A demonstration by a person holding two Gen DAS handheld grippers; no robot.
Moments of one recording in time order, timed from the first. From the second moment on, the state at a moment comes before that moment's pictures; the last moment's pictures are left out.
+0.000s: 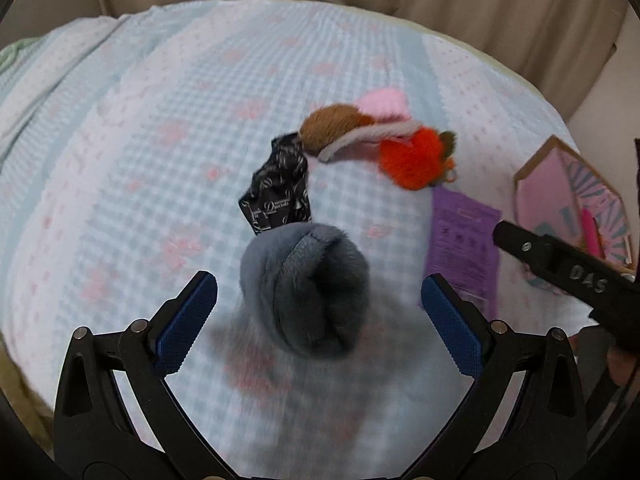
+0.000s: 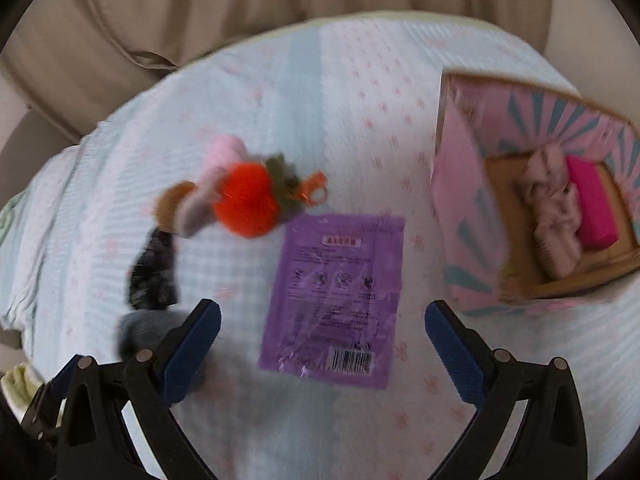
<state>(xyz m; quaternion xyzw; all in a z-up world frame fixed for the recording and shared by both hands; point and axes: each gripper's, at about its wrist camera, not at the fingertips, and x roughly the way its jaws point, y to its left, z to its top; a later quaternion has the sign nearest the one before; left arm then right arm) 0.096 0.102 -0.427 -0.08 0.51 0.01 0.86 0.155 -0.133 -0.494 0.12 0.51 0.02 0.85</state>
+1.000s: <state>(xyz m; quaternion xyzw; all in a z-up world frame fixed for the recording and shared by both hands) 0.123 0.105 -0.515 -0.04 0.52 0.05 0.85 0.167 -0.105 -0.564 0.07 0.50 -0.02 0.86</state>
